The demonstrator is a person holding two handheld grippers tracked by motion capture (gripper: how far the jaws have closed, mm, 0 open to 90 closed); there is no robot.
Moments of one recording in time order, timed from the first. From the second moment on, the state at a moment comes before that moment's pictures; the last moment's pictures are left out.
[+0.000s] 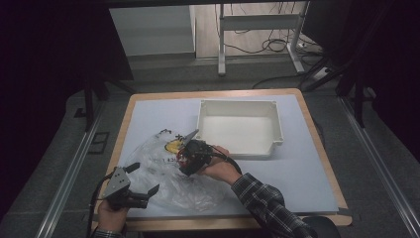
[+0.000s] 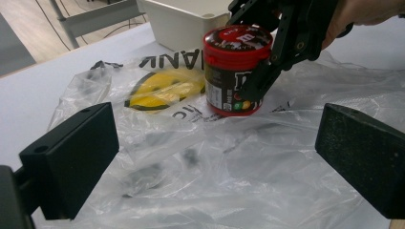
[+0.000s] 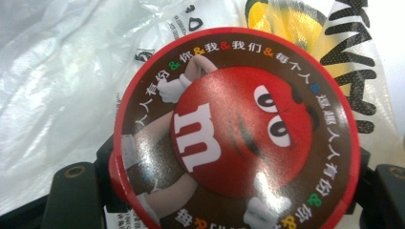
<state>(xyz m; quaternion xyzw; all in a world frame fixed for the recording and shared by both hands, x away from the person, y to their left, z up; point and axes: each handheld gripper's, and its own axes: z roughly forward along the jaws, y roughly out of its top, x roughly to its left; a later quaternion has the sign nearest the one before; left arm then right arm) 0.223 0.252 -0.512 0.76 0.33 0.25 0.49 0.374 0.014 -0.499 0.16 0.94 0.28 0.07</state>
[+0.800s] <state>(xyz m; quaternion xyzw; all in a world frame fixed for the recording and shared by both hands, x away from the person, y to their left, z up) 0.224 0.251 -0.512 0.76 0.33 0.26 0.49 0.364 -0.013 -0.455 0.15 0.94 0.29 0.08</state>
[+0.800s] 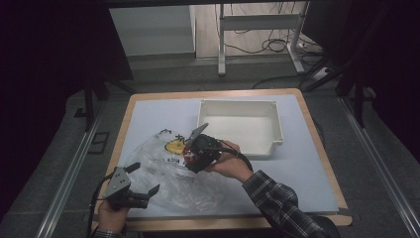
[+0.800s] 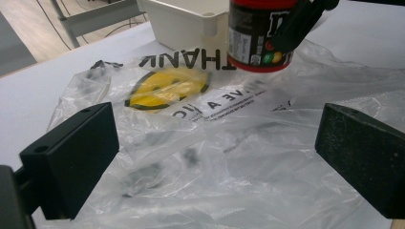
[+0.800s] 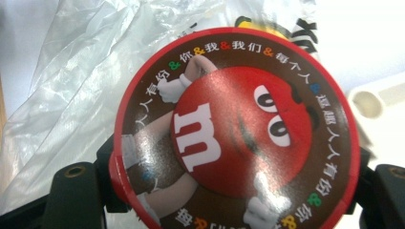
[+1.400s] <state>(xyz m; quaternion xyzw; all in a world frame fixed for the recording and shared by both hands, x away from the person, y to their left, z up) 0.223 0.251 -0.512 0.76 0.33 0.26 0.49 0.367 -0.047 -0.442 0.17 0.94 0.29 0.10</state>
